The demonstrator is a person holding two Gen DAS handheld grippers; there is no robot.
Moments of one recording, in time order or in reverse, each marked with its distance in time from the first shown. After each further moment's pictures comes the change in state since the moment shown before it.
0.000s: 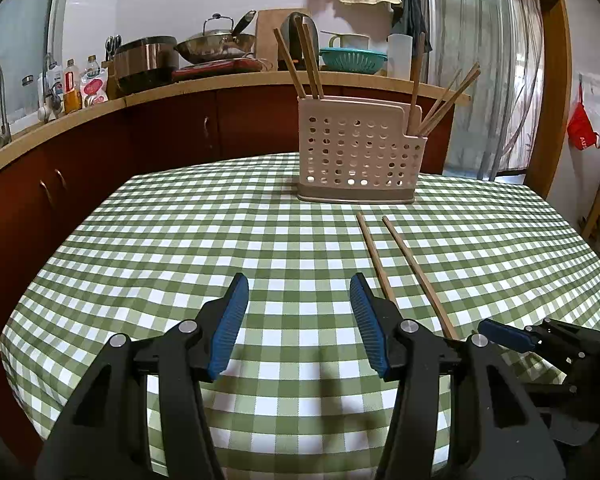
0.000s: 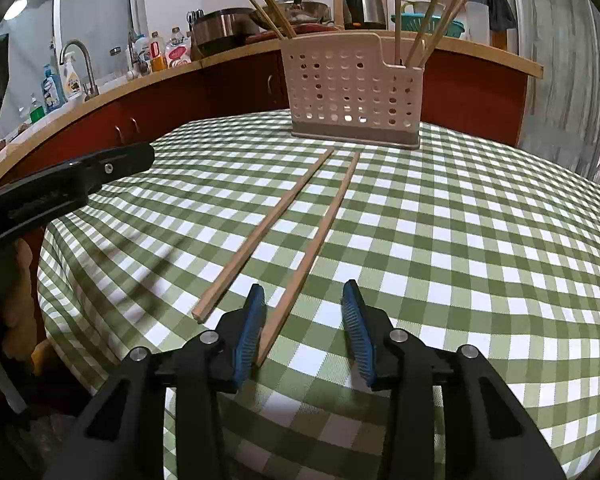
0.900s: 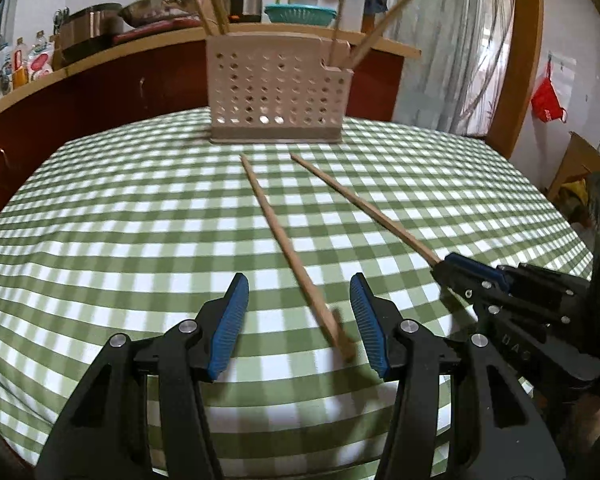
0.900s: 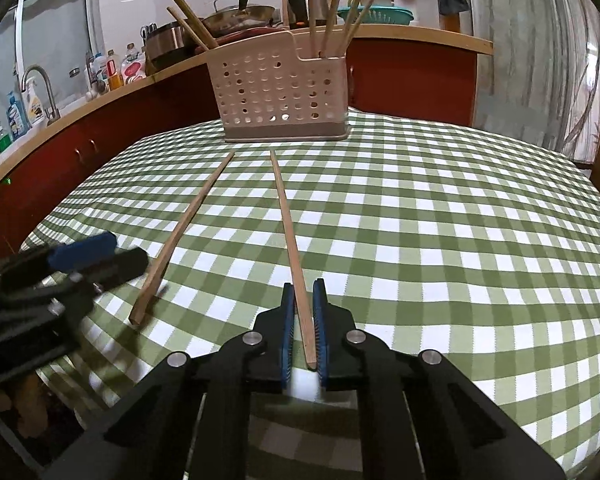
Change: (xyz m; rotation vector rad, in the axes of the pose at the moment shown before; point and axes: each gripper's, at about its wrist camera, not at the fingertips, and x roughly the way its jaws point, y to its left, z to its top) left arm 0.031 -0.066 -0.033 0.038 0.142 -0.168; right arm -0.012 -0.051 -0.007 0.102 -0.014 -0.099
